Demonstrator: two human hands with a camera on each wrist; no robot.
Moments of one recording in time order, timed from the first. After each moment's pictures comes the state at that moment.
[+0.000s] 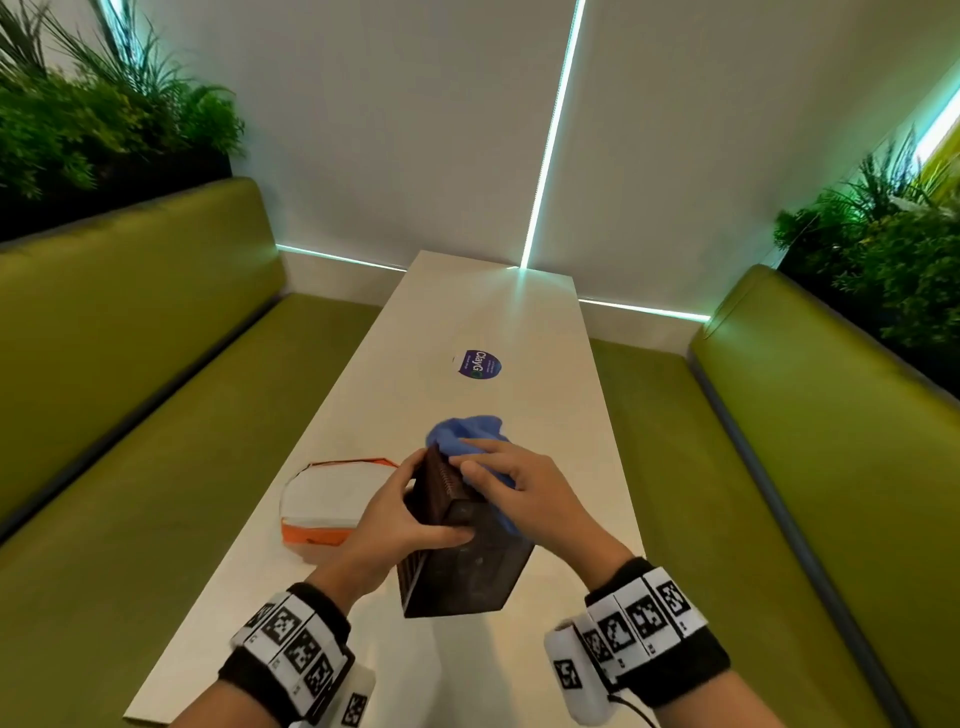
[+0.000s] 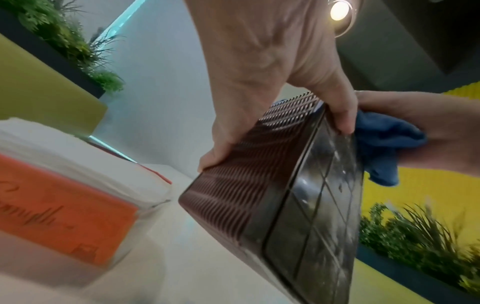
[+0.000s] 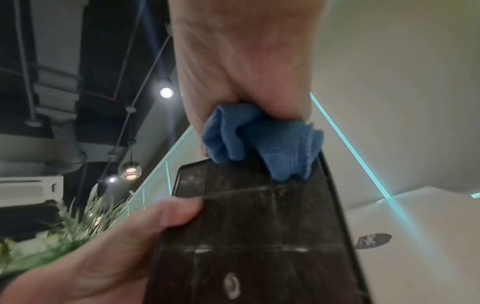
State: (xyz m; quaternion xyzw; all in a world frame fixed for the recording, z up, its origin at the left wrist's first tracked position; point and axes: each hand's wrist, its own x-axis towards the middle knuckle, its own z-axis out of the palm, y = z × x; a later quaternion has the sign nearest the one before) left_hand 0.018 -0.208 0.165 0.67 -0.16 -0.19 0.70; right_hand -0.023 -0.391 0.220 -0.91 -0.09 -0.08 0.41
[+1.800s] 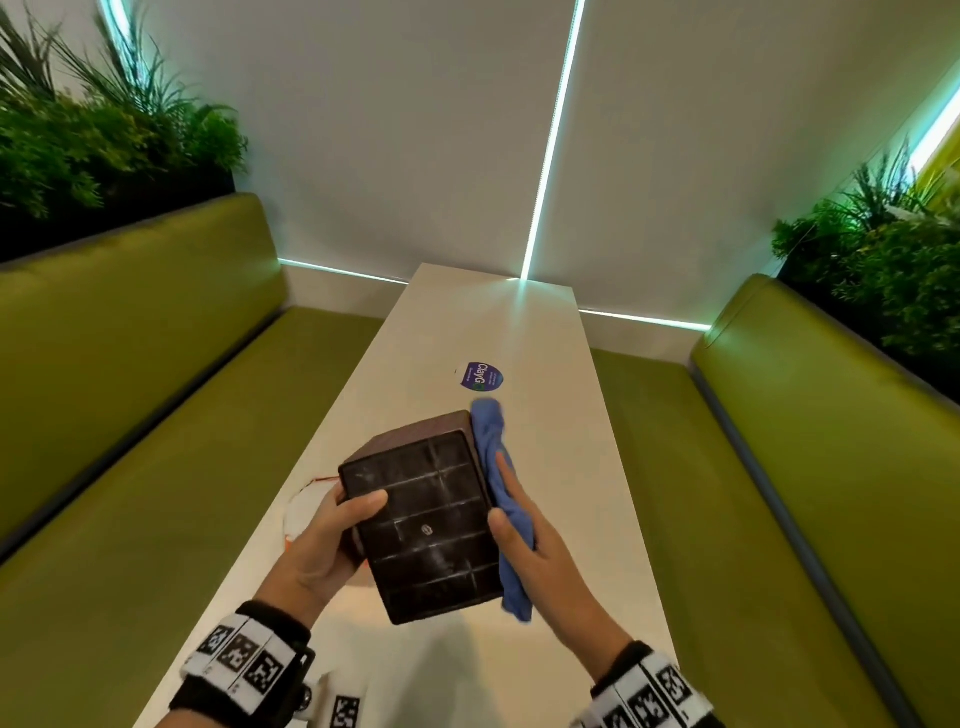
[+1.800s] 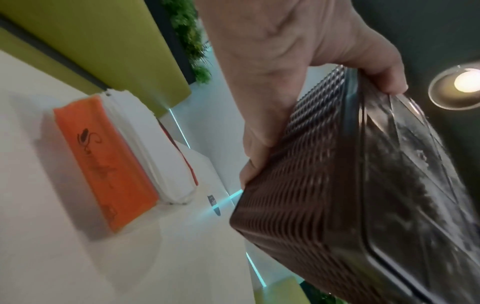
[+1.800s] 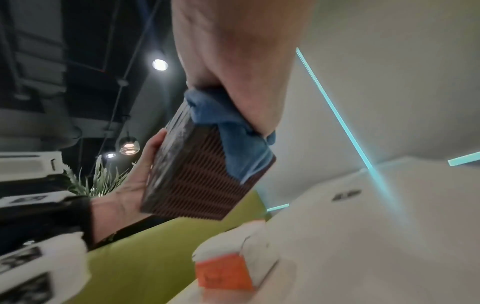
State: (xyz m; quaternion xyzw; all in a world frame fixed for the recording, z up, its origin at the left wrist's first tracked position) left_hand 0.032 -0.169 0.179 0.47 -0.11 -0.23 0.84; right_hand -0.064 -0.375 0.196 -0.75 -0.07 -0.05 0.66
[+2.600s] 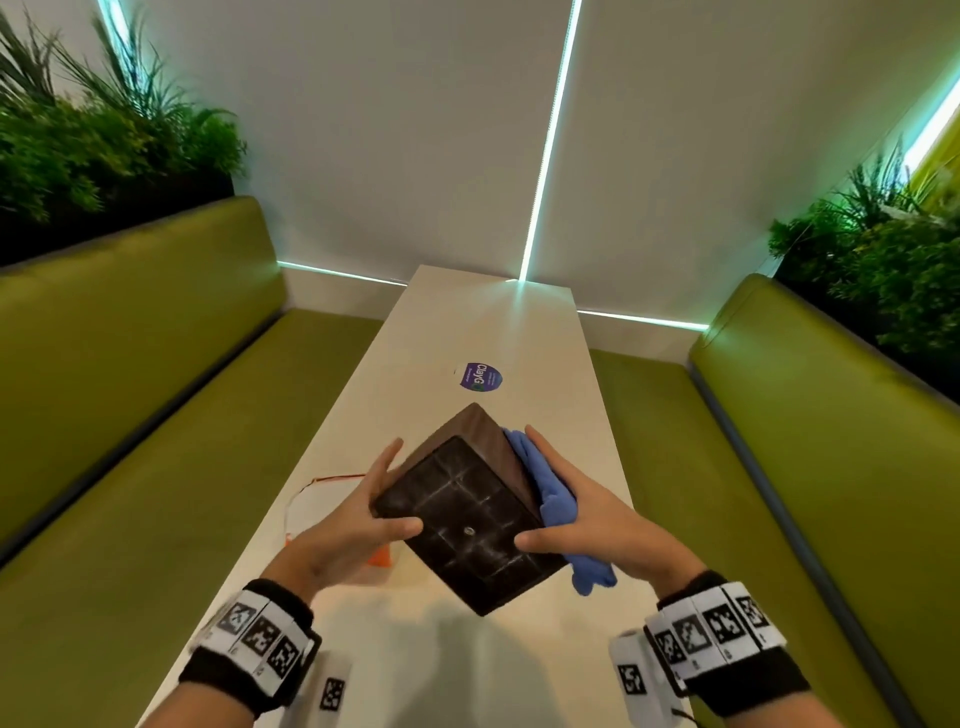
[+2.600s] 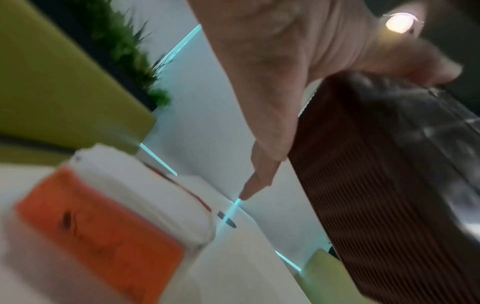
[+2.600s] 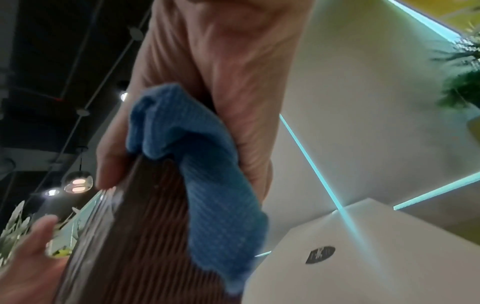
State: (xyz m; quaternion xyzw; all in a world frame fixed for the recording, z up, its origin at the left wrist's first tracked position) left_hand 0.040 -0.169 0.181 0.57 -0.17 -0.30 0.75; right_hand -0.056 -0.436 0.244 -0.84 -0.07 0.09 0.53
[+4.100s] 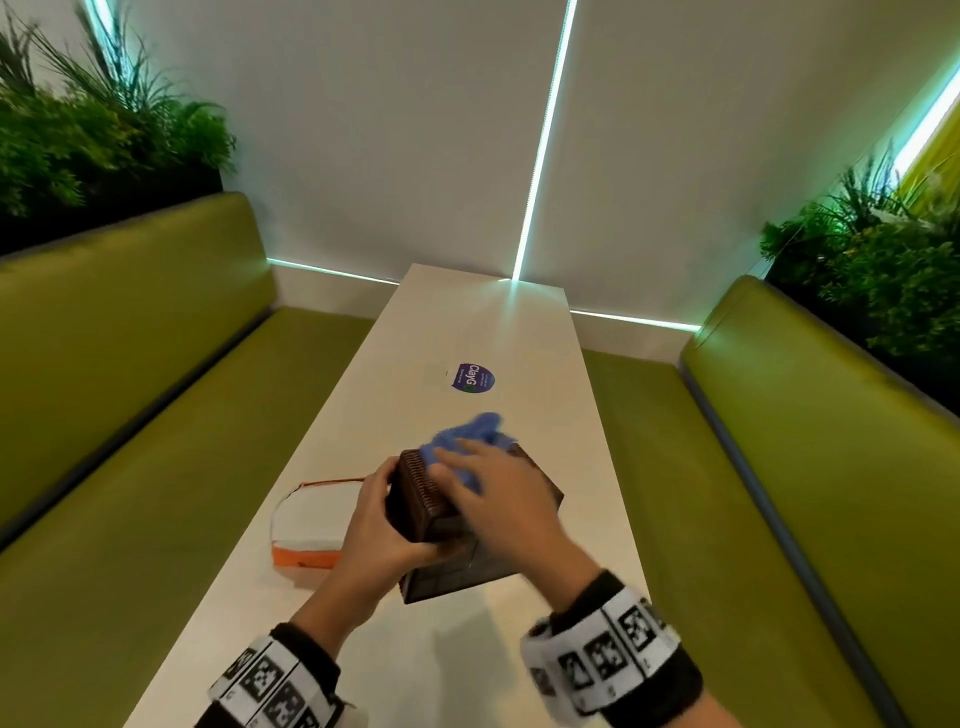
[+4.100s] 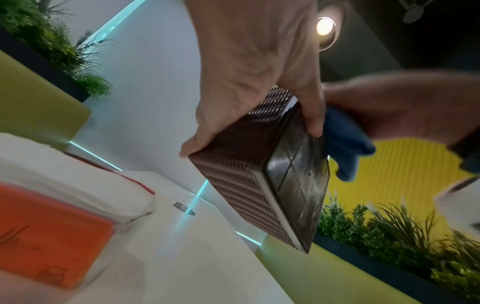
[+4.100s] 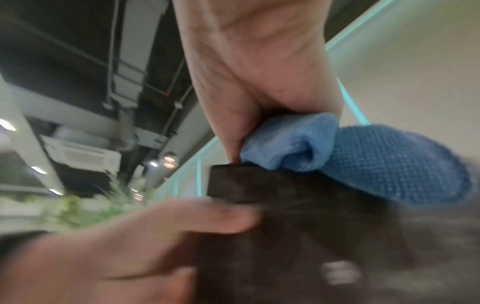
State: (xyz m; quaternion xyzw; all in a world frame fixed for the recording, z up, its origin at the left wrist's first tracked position) left_hand 0.008 -0.209 0.177 0.66 -0.14 -0.09 0.73; right_hand -0.024 -0.352 0.253 -0.97 0.00 -0.08 0.24
